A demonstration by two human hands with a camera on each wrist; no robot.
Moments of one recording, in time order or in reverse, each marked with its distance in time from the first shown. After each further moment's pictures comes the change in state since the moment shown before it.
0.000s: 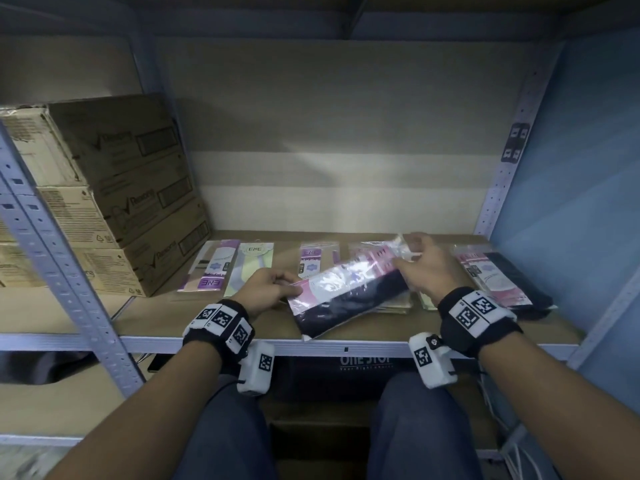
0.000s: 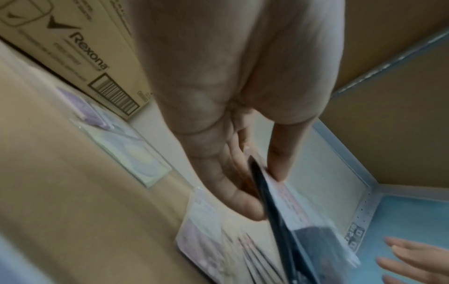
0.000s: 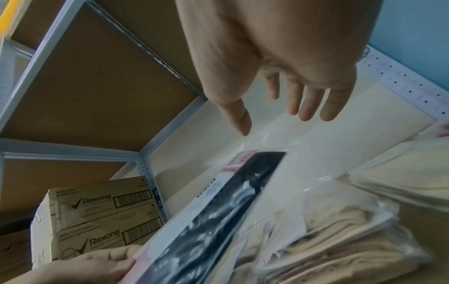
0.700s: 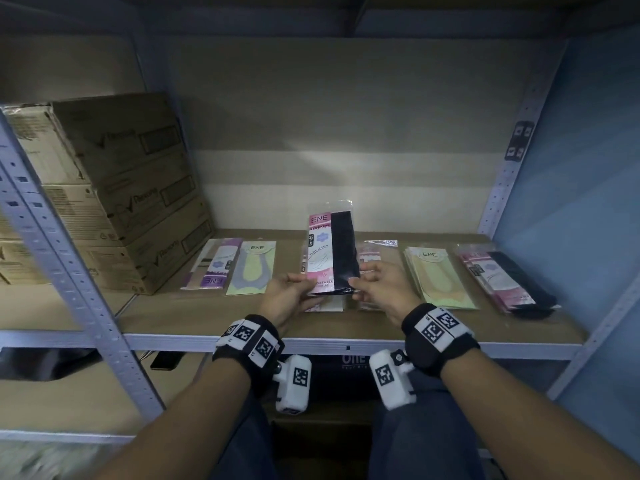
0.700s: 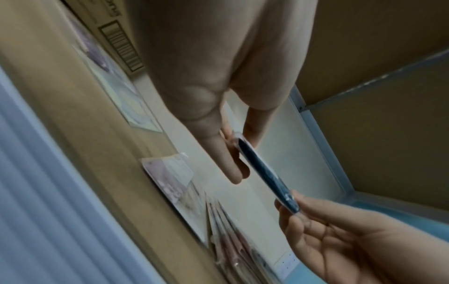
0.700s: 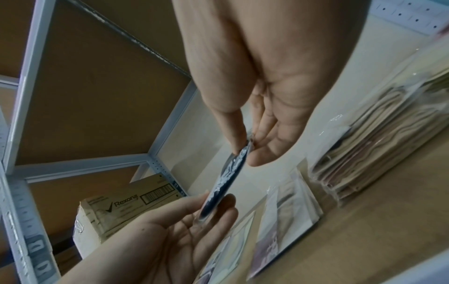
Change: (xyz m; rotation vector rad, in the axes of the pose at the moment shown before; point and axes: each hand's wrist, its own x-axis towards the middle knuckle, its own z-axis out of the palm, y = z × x) left_hand -0.011 -0.001 0.046 -0.625 0.112 -0.023; right_hand -0.005 0.011 0.074 0.518 -0.246 0.070
